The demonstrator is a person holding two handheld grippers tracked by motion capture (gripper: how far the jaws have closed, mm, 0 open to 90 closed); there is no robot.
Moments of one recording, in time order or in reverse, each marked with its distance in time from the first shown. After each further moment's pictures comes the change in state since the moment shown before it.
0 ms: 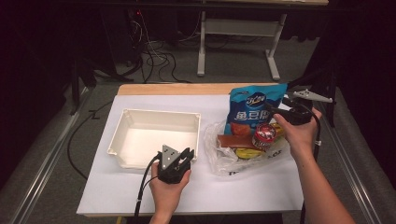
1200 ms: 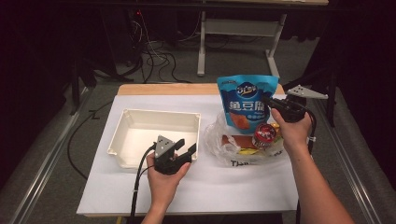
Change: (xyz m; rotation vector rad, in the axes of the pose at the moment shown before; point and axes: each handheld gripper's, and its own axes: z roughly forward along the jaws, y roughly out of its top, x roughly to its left) left arm 0.014 0.023 0.003 -0.021 -0.055 -0.056; right arm 0.021 0.013 0.001 -0.079 0.189 -0.089
